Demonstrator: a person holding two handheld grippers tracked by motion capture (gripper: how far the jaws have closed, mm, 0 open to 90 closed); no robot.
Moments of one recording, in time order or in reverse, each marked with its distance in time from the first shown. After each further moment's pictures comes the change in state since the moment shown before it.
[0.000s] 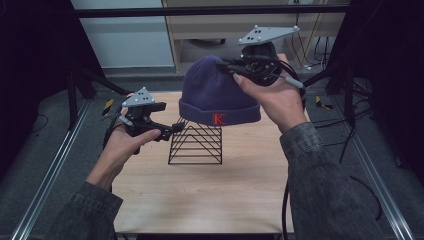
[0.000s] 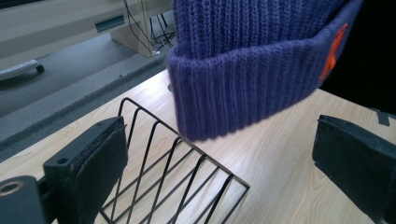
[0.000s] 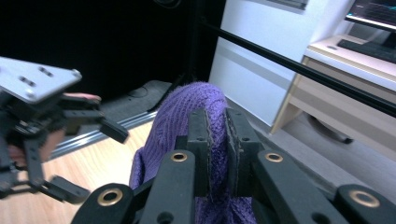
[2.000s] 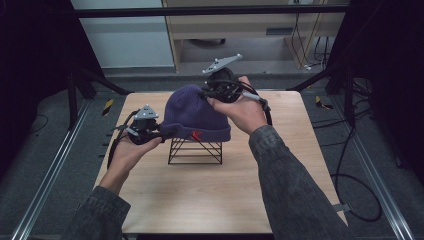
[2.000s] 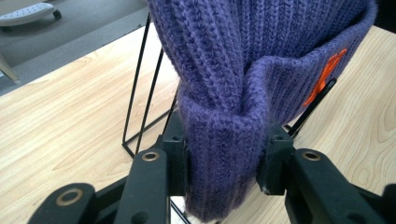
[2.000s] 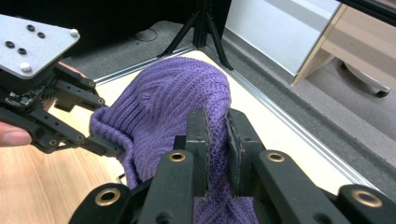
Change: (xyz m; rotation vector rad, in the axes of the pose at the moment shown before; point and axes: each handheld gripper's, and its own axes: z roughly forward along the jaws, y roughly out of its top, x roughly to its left) left arm 0.030 -0.065 0.032 0.174 0.090 -0.039; right arm 0.014 -0.055 0.096 0.245 0.056 -0.002
